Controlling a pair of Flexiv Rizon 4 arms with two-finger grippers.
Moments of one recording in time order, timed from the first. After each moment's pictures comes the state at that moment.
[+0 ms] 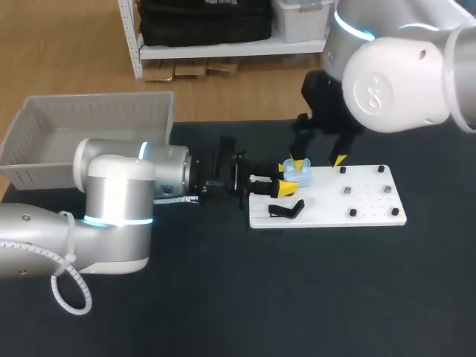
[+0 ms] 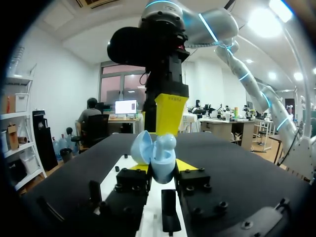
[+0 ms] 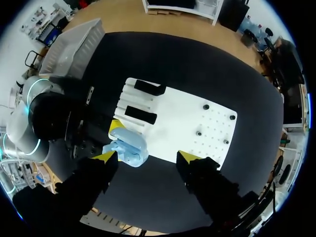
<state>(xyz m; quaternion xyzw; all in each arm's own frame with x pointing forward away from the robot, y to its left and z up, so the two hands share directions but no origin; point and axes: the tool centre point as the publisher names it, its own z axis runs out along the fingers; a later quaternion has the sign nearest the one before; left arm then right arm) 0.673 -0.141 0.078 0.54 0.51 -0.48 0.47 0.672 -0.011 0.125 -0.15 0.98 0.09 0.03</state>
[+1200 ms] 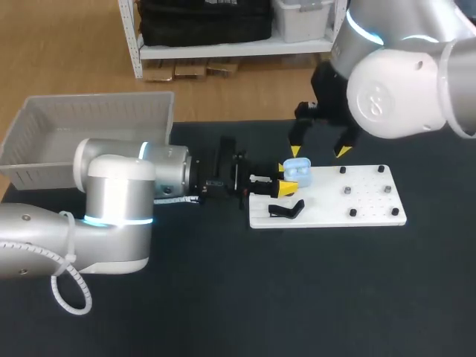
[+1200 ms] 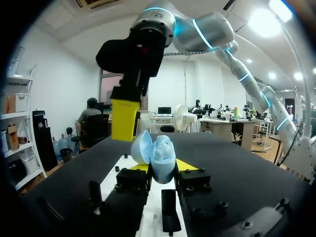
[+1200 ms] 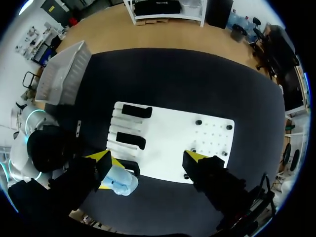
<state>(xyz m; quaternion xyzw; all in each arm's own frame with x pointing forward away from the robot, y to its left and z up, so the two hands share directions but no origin) 0.673 -0.141 0.078 0.54 0.51 -0.48 0.47 0.715 -0.018 0.113 -0.08 0.99 0.11 0.07</state>
